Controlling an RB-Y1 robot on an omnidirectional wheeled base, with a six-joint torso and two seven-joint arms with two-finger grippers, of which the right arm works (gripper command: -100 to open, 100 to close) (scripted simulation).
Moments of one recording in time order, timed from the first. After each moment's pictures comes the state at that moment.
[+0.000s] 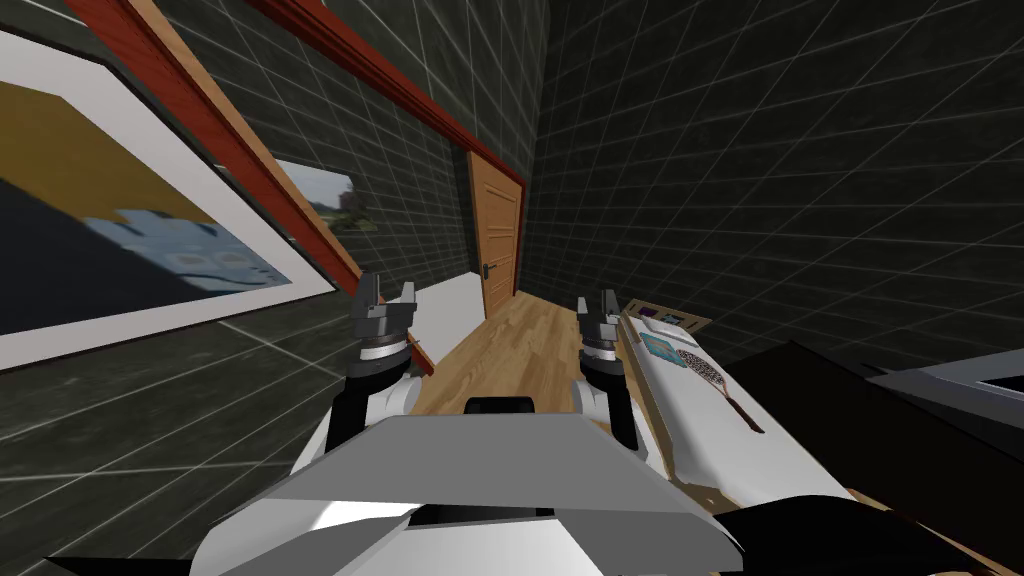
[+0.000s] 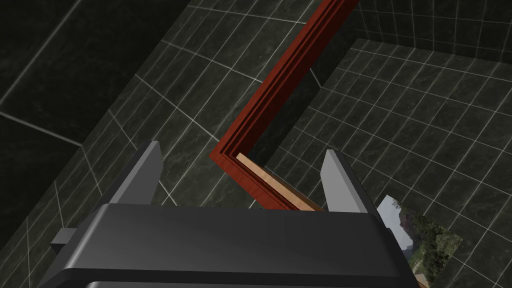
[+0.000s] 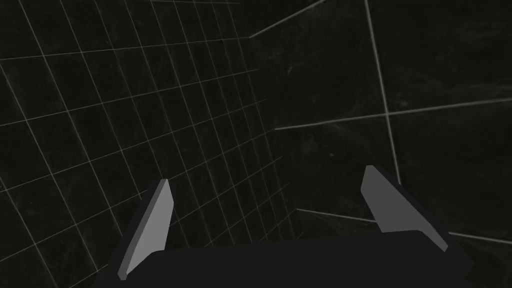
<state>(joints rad) 0.52 -0.01 -0.02 -2.36 0.08 -0.47 -0.08</state>
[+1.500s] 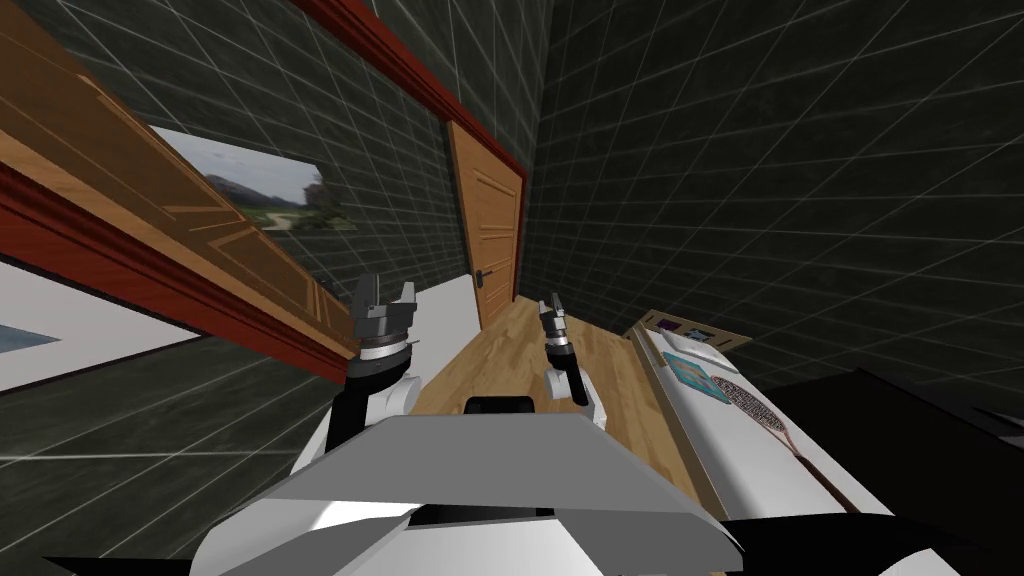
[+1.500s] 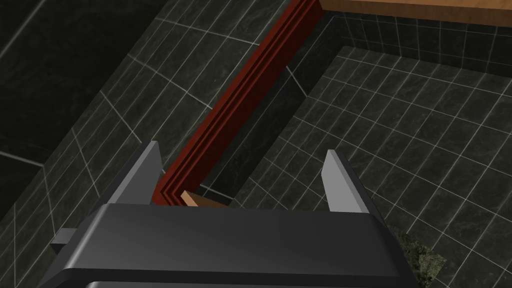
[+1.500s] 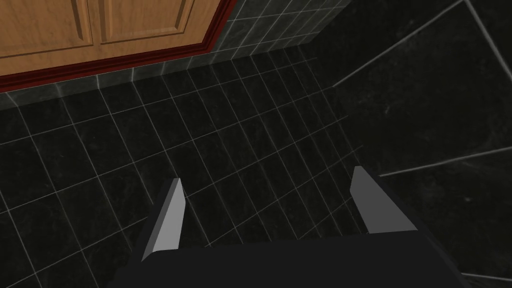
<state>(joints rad) 0.33 -0.09 0.19 -2.07 0.07 -0.44 -0.13</state>
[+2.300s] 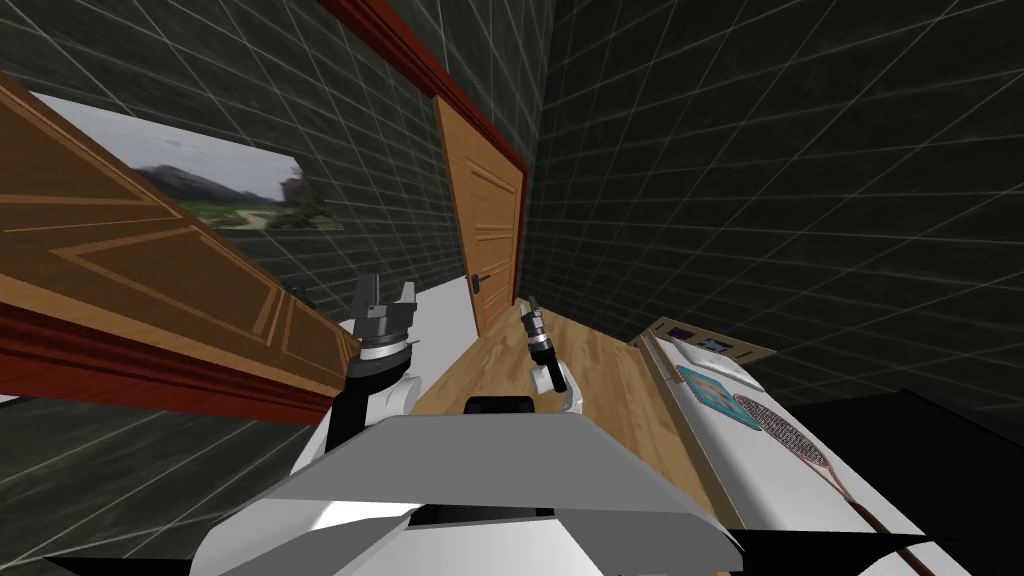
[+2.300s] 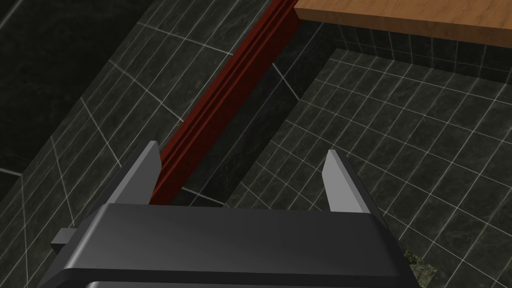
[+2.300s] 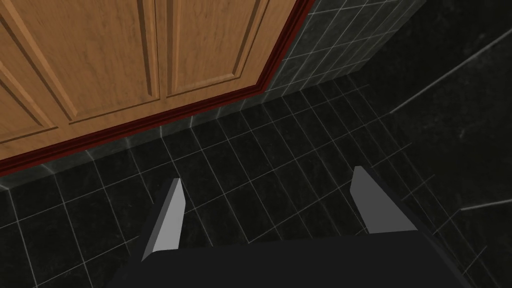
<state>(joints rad) 0.21 -0.10 0.32 -1.89 0.06 -0.42 -0.16</state>
